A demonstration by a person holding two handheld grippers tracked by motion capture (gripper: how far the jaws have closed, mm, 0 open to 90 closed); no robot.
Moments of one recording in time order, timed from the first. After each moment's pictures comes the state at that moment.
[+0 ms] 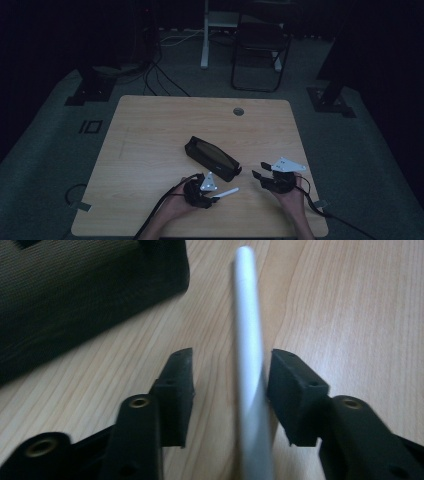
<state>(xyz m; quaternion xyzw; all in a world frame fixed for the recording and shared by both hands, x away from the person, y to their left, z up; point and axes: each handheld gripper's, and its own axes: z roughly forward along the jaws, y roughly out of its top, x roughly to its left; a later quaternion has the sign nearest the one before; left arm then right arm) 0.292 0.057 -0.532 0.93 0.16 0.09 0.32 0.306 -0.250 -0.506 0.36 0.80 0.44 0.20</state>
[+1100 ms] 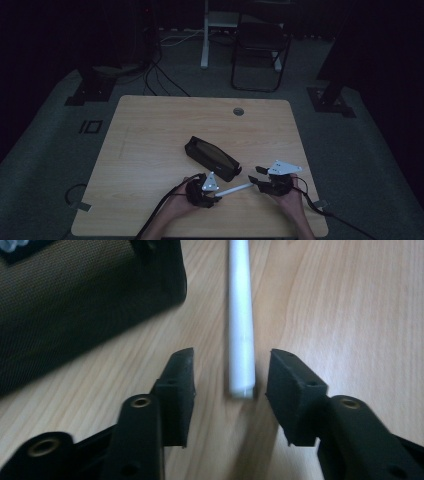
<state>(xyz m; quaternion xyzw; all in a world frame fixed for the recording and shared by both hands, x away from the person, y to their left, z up) 0.295 0.049 -0.536 0.93 0.15 0.09 0.33 0.307 -0.246 -0.516 0.31 0.82 0.45 0.16</state>
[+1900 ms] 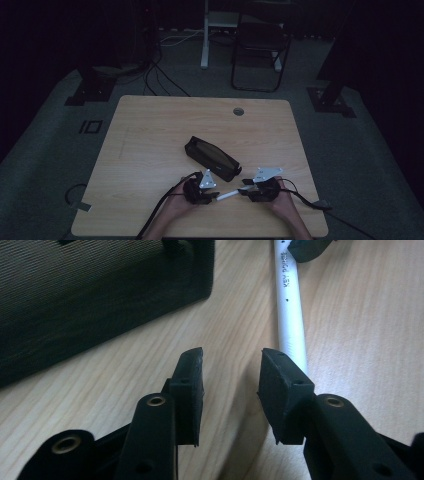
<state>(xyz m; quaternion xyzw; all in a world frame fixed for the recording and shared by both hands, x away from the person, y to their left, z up) 0.299 0.055 -0.538 0.91 0.19 0.11 0.34 0.310 -0.217 -0.546 0.23 0.88 0.40 0.08</state>
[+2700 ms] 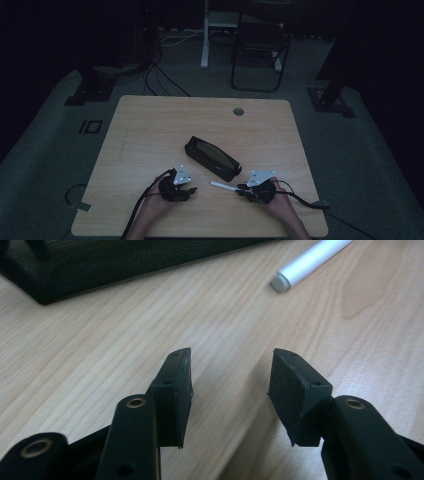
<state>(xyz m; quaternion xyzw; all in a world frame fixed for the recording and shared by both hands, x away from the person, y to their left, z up) 0.303 0.126 -0.538 0.89 0.27 0.14 0.34 0.303 -0.202 -0.543 0.19 0.90 0.37 0.09</state>
